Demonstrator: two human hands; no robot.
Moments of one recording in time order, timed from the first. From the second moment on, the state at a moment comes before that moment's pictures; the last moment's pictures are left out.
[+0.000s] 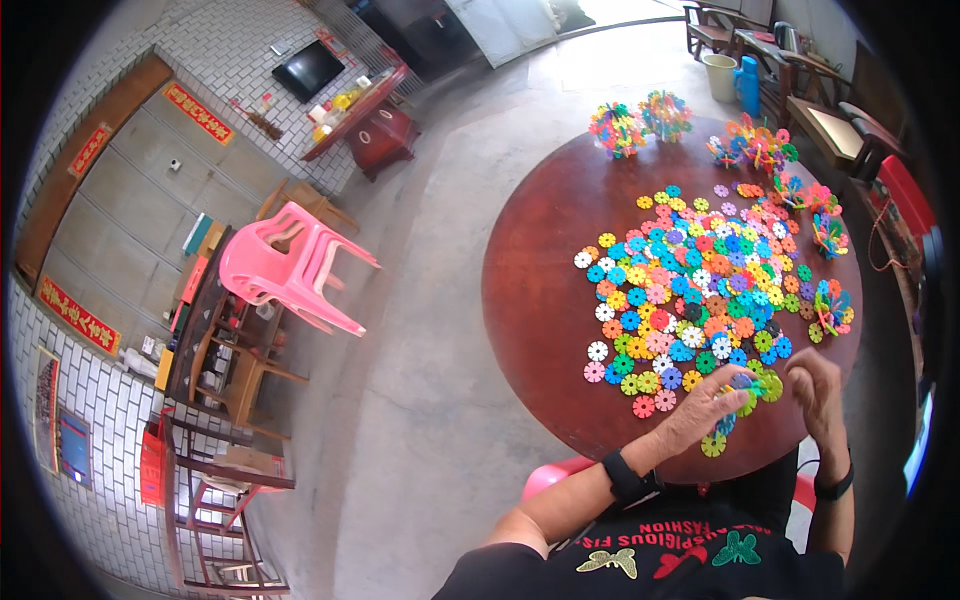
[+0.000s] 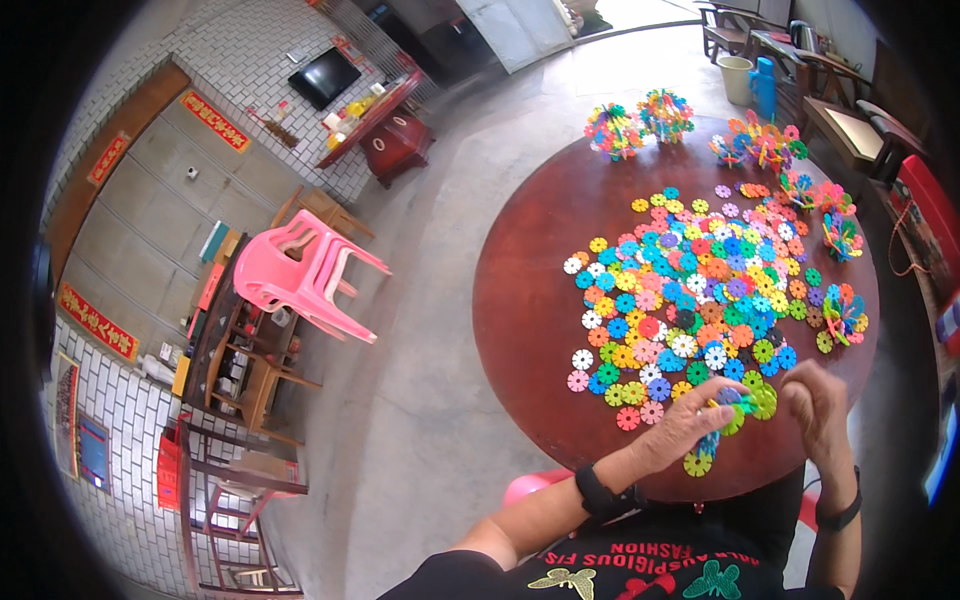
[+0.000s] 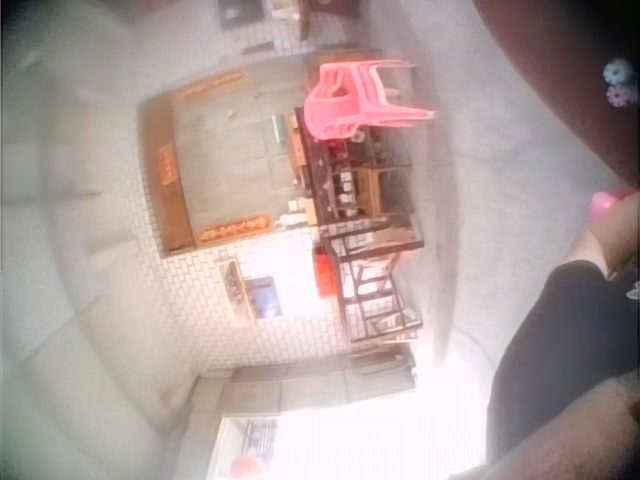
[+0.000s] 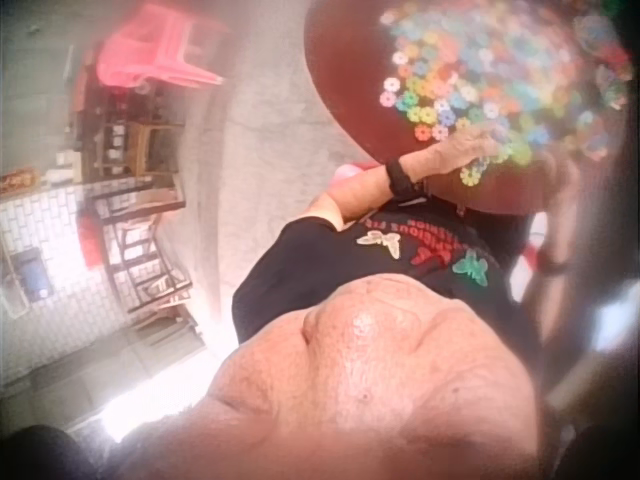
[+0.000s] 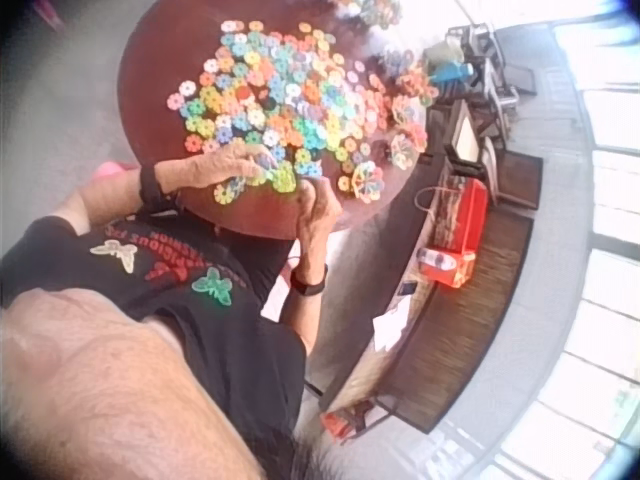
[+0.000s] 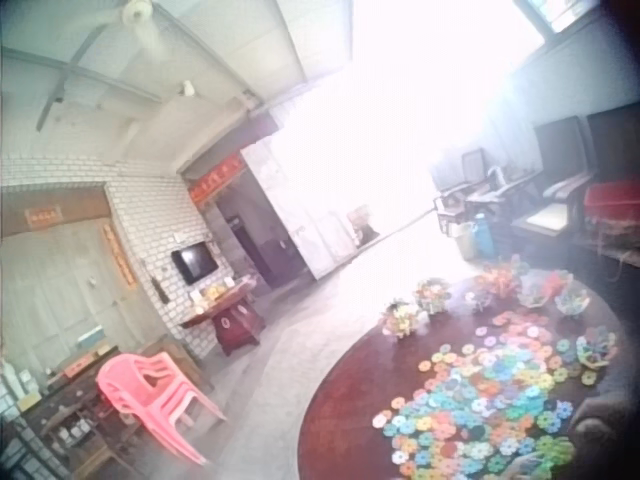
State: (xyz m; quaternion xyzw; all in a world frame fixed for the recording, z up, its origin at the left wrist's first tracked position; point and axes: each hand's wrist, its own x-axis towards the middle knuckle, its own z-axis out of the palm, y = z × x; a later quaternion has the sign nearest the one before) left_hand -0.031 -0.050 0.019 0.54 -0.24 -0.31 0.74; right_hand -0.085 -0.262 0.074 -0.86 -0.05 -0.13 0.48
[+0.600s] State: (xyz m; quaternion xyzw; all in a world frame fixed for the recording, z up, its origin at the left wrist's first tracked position) left_hand -0.010 -0.033 0.022 0.24 -0.05 -0.35 0.91; right_hand -0.063 -0.320 -0.012 -0.99 0.00 -0.13 0.07
